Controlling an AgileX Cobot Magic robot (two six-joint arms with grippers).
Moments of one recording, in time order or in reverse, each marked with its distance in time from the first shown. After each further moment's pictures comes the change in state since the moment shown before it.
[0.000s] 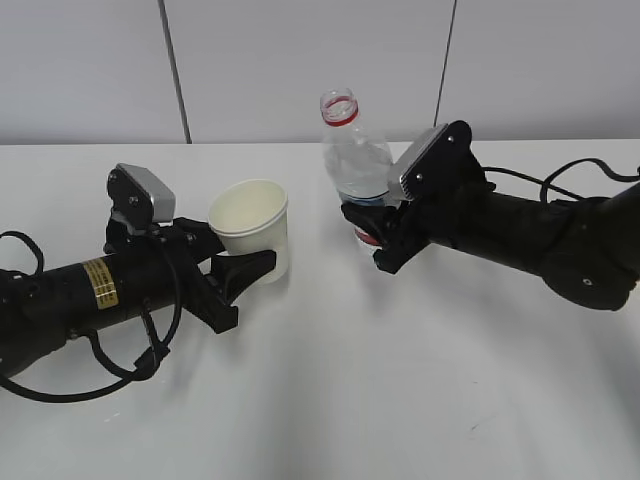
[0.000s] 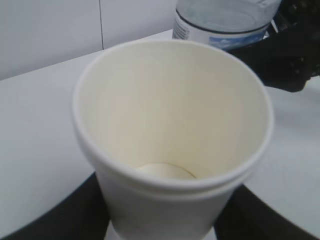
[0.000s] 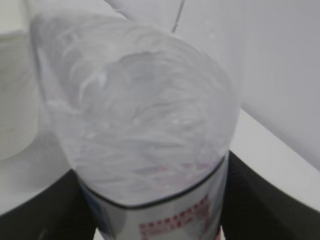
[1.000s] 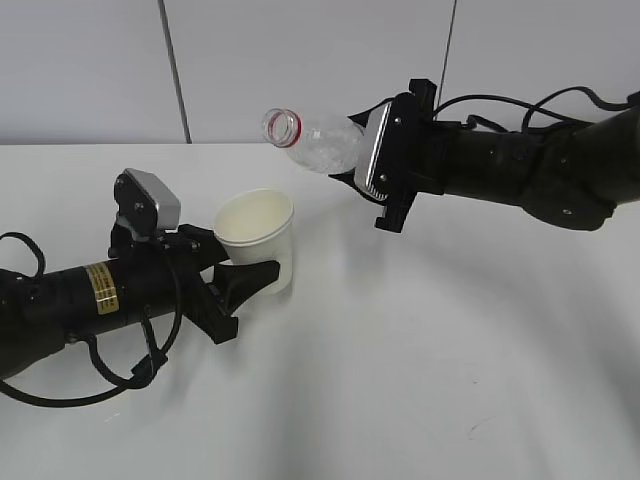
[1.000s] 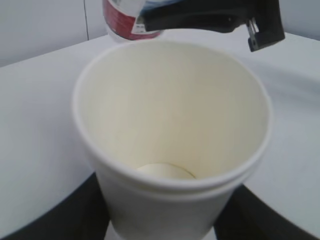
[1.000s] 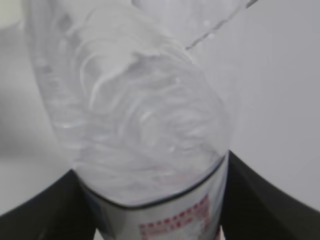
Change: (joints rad) left arm 0.000 0.000 0.000 0.050 0.020 -0.011; right arm 0.000 0.000 -0.233 -0.244 0.177 -0.324
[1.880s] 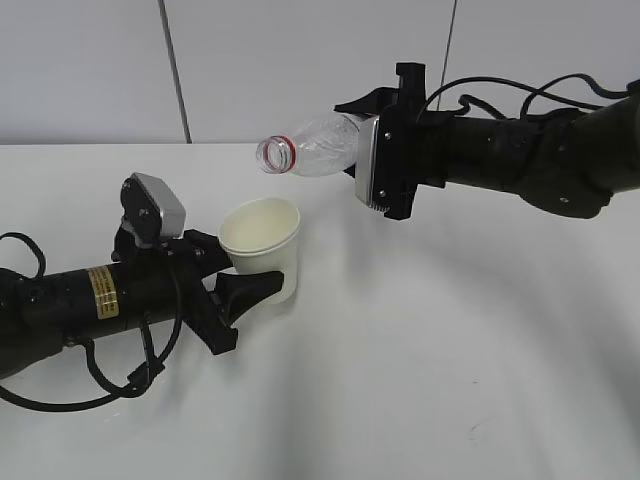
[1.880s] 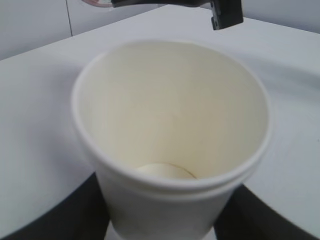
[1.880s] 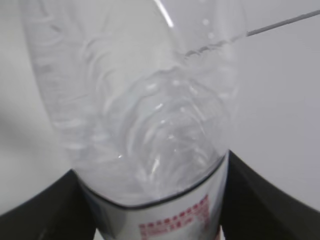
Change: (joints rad) left arm 0.000 -0.004 0.000 0.056 0.013 -0.002; right arm 0.000 0.000 -0.037 -0.008 0.012 -0.268
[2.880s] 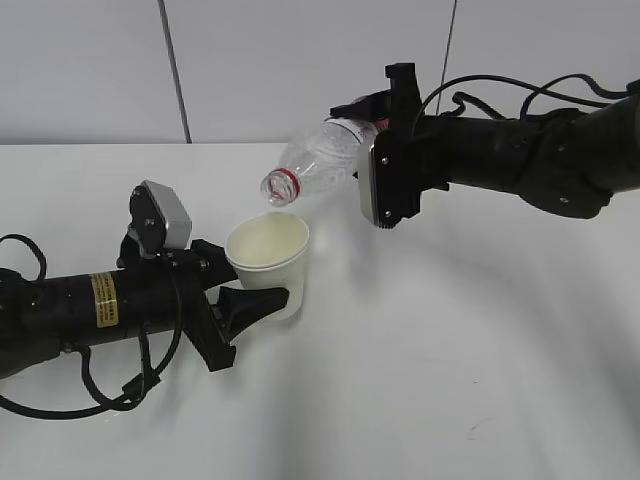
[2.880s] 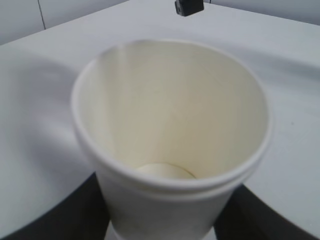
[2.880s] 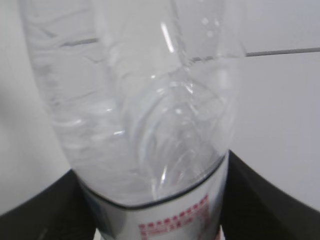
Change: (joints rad) left arm 0.000 0.000 0.000 0.085 0.012 -0.014; right arm 0.000 0.000 0.000 0.000 0.002 -0.231
